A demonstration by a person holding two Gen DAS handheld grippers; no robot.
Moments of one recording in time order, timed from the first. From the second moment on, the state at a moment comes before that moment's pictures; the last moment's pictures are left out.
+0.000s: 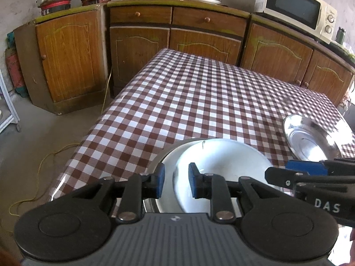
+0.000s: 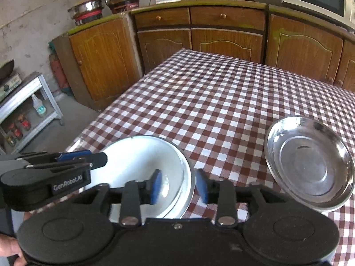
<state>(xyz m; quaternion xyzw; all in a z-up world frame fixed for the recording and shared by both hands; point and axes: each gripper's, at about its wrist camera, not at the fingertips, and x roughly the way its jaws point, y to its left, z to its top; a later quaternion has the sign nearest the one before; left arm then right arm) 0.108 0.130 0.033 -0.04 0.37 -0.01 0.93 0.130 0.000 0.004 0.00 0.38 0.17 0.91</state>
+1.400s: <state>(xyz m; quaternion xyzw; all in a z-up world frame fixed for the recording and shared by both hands) 0.127 0.148 -0.005 -0.06 0.40 -0.01 0.91 0.164 -0.015 -0.049 0.08 0.46 0.18 0.87</state>
